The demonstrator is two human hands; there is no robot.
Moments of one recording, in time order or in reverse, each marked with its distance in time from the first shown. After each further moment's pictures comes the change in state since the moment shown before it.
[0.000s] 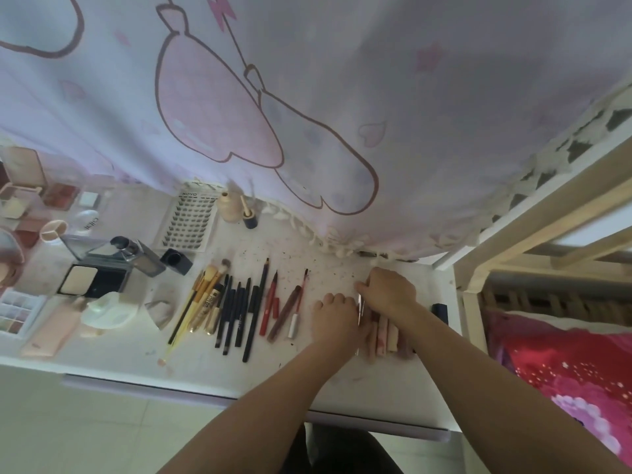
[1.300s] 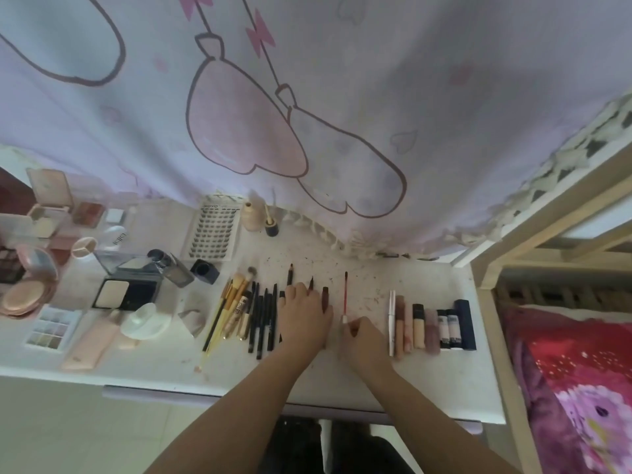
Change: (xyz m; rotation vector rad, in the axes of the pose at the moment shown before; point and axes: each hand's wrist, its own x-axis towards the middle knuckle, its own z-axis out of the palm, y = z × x) left_hand -0.012 -0.087 -0.038 0.133 0.067 -0.137; right_hand -0.089 -0.071 0.068 0.735 0.023 0.178
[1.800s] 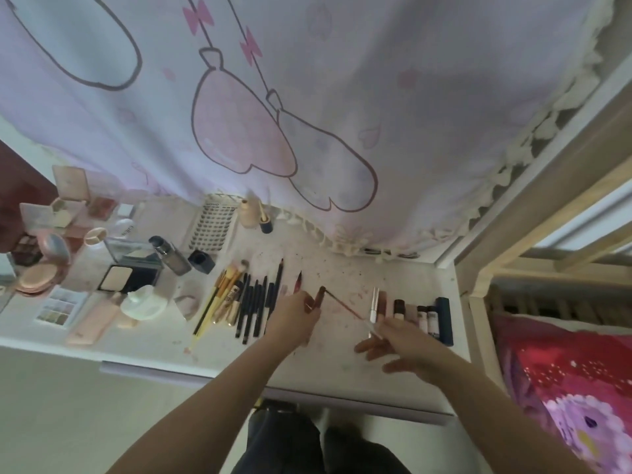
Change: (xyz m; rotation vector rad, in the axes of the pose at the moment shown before) left_hand -0.025 0.004 -0.015 -0.498 -0.159 -0.088; right_hand -0.016 0.026 -0.110 0.252 -0.479 0.130
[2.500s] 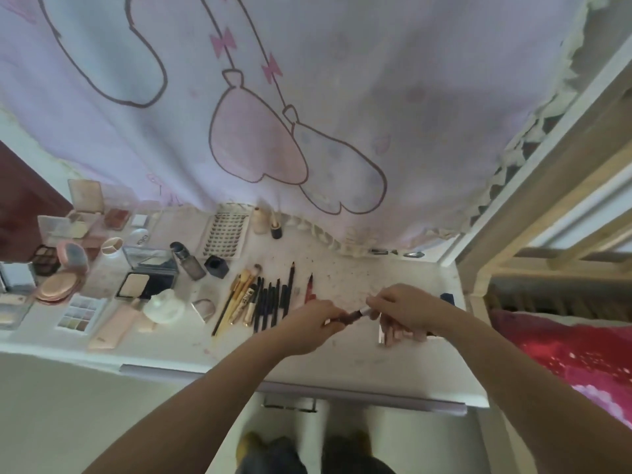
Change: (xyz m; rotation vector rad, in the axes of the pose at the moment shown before) left_hand -0.025 0.002 -0.032 0.176 -0.297 0.551; right_hand -0.010 -0.053 0.001 -0.653 0.035 -0.251
